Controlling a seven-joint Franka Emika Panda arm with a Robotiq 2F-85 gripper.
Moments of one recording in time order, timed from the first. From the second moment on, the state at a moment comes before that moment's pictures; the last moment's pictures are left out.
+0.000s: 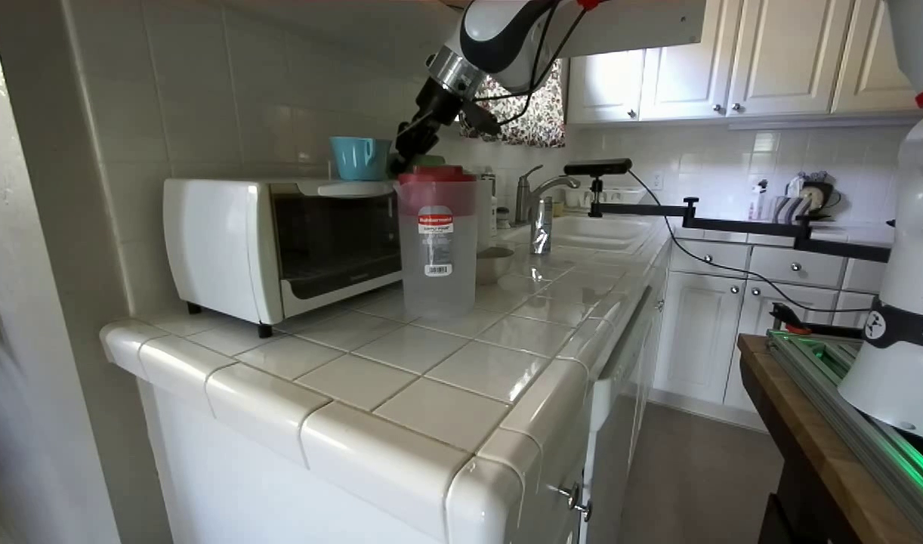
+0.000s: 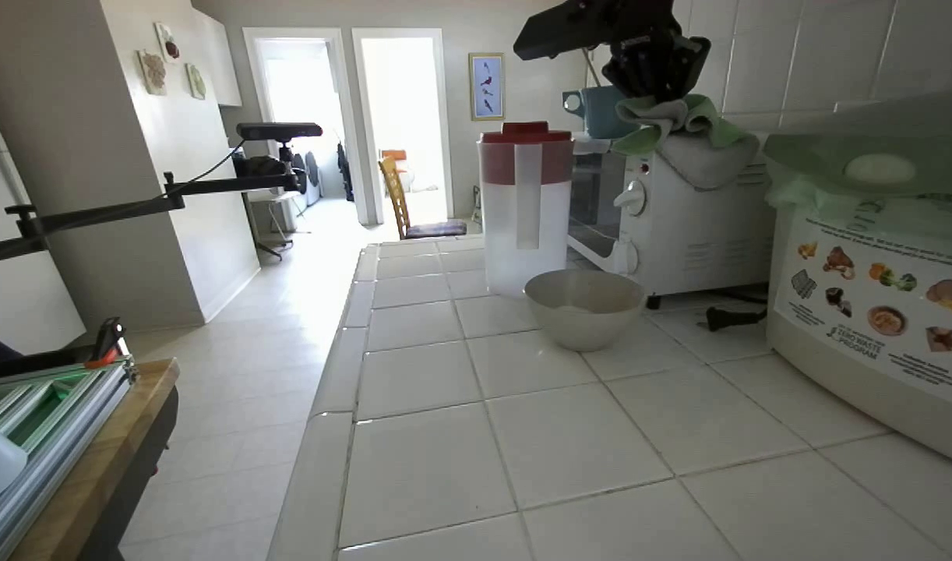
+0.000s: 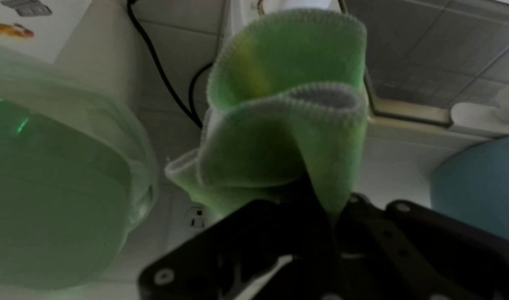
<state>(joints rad) -0.22 0.35 0.12 -1.77 0.15 2.74 -0.28</state>
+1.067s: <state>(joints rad) -0.17 0.00 -0.04 -1.94 0.06 2.30 -0.09</state>
